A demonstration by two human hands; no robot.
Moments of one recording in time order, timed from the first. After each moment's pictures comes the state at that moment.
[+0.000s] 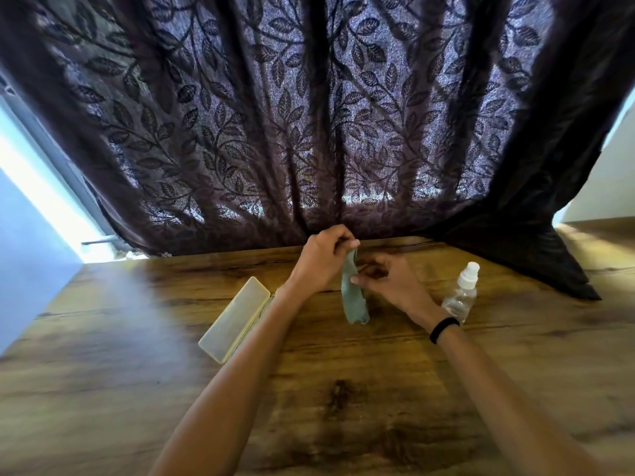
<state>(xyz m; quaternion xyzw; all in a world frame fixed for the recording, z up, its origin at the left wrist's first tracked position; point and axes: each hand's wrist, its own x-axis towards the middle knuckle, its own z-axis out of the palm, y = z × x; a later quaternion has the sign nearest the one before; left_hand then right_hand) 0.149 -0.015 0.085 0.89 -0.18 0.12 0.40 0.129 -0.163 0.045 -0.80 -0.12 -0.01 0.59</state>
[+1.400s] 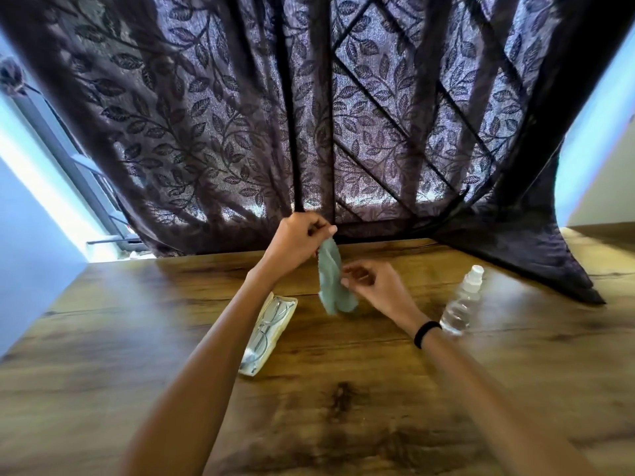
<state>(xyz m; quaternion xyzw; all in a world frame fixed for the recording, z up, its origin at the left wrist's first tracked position) 0.160 0.027 0.108 0.89 -0.16 0.12 0.40 0.135 -0.145 0.032 -0.84 -0.12 -0.03 0.53</state>
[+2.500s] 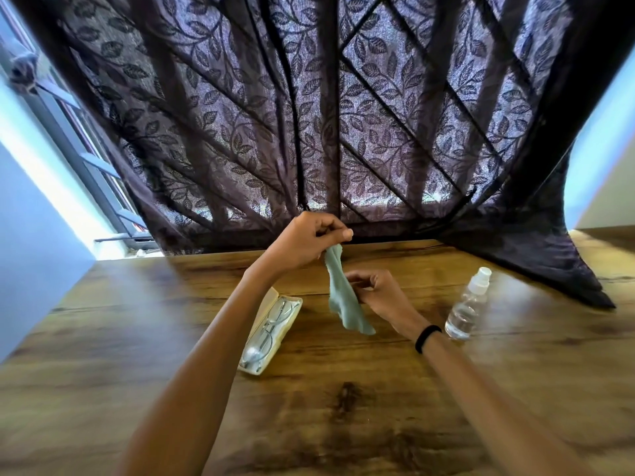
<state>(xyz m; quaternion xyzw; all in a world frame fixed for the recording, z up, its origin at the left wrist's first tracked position) 0.146 0.027 0.125 0.87 -0.23 0.03 0.44 0.120 -0.136 0.038 -0.78 -0.16 0.05 0.60</state>
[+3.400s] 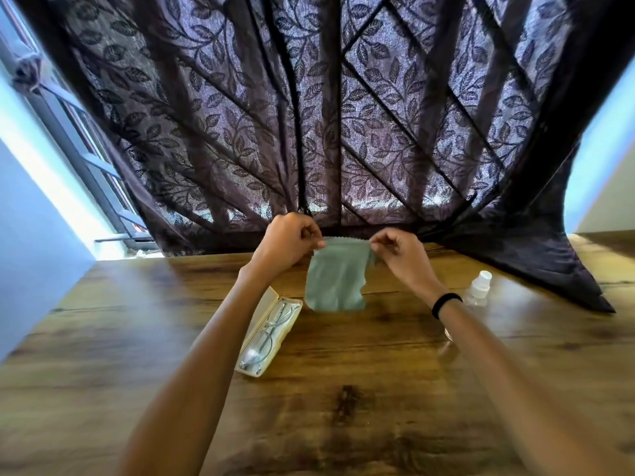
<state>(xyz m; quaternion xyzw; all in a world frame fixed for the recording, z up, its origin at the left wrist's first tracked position) 0.160 0.046 0.116 0.94 -0.13 0.14 0.29 0.157 -0.163 0.072 -0.84 -0.12 -0.12 0.51</state>
